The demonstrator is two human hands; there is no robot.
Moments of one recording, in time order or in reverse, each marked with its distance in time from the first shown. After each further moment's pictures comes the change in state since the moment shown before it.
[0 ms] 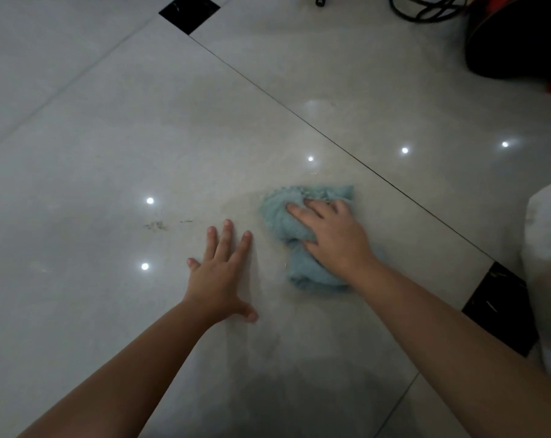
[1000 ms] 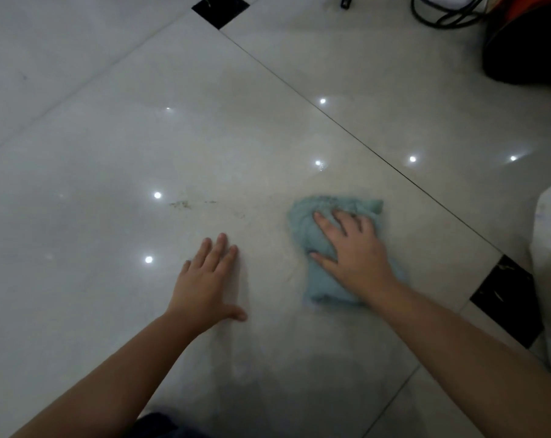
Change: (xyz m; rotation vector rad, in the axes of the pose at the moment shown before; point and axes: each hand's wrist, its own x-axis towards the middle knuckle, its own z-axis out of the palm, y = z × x) left_hand -0.048 -0.043 0.031 -0.018 0.103 -0.023; right_hand -0.048 -0.007 0.020 -0.169 0.050 0.054
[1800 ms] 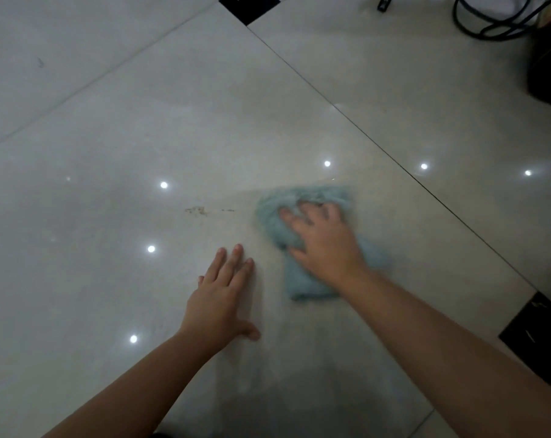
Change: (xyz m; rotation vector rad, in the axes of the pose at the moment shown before) left_hand 0.004 -0.005 0.003 -0.127 -0.005 -0.020; right_hand 0.070 -0.053 0.012 0.041 0.021 -0.209
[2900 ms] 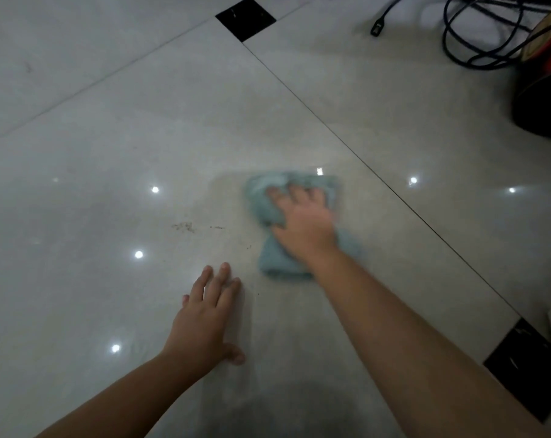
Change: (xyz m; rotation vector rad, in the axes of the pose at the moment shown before) left_hand 0.002 0.007 -0.007 0.043 -0.068 -0.013; right_hand 0.058 0.000 -0.013 0.024 -0.188 0.188
